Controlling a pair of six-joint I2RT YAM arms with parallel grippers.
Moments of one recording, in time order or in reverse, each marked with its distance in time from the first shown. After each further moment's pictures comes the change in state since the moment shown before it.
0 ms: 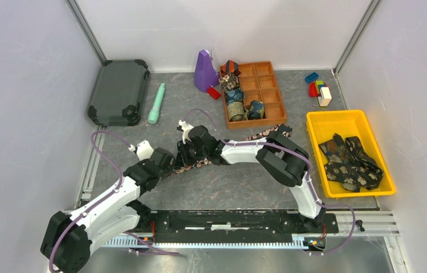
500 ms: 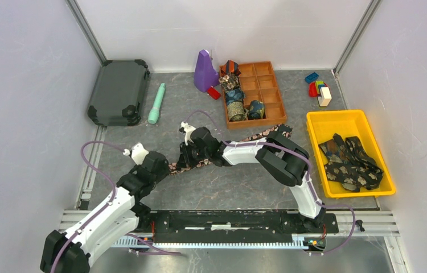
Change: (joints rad) left arm 0.046 -0.175 -0.078 0.072 0.039 0.000; right arm -0.007 0.000 -0.039 0.025 -0.002 0.000
